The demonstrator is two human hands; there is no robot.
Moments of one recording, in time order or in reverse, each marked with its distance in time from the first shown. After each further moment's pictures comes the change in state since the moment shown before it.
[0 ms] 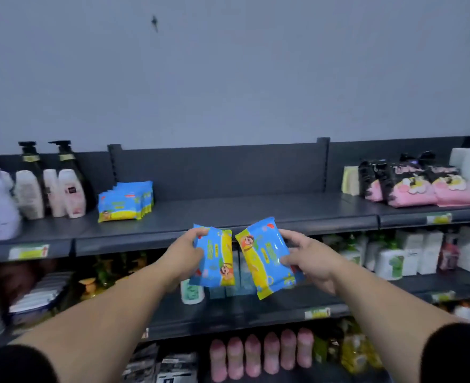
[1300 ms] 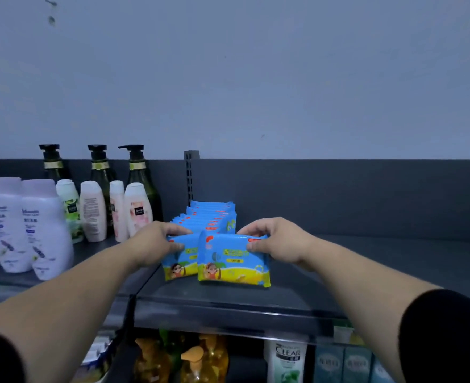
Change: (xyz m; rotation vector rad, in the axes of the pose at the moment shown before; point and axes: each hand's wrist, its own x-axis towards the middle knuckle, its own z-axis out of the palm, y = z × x) left_hand 0.233 -0.178 -0.239 0.184 0.124 -0.105; right_hand 0.334 -0.121 0.218 -0.463 -0.258 -0.379
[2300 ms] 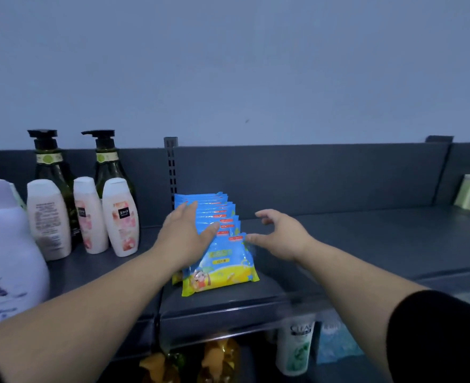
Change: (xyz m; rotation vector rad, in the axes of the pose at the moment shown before) left_hand 0.045 -0.020 0.013 0.210 0.004 0.288; right_hand 0.025 -0.016 0.065 -0.213 0.428 0.324
